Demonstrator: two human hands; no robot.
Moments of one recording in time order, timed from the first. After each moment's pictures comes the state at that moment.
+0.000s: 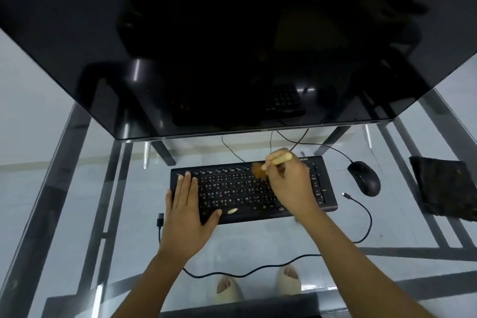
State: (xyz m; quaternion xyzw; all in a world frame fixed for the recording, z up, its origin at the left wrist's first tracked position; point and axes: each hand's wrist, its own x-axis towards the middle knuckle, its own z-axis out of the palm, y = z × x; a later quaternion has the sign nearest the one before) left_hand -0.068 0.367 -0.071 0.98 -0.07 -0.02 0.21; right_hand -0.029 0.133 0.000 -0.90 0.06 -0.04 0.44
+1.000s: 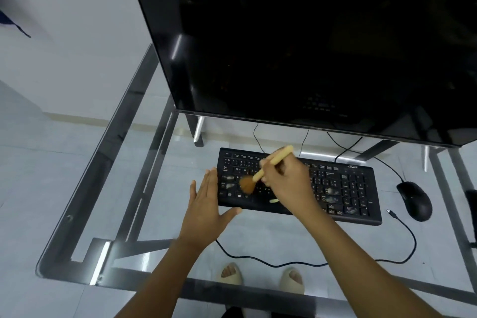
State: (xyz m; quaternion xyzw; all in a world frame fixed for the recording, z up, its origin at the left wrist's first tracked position) left_hand -0.096 0.415 -0.096 0.95 -0.02 -0.01 0.32; right_hand -0.031 0.230 -0.008 -0.87 0.00 0.05 0.49
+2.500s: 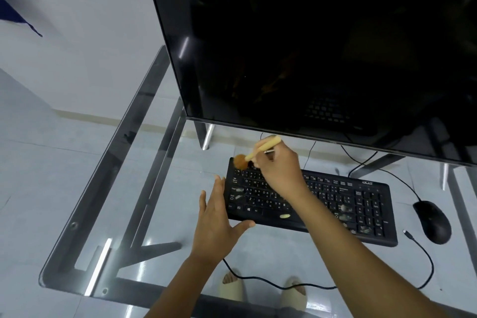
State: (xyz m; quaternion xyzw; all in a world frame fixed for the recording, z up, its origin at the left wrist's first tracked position) left_hand -0.094 0.405 -0.097 0.93 0.03 0.01 0.37; right_hand 0.020 0.274 0.008 -0.86 0.01 0.11 0.50
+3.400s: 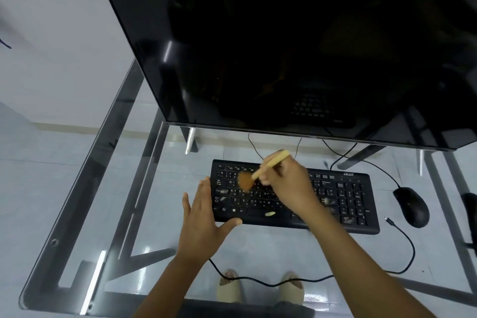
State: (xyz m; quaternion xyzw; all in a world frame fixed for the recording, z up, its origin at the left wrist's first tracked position) left_hand -0.087 0.410 -0.097 0.94 0.01 0.00 0.34; right_hand -0.004 0.222 0.004 -0.85 0.05 0.14 0.51
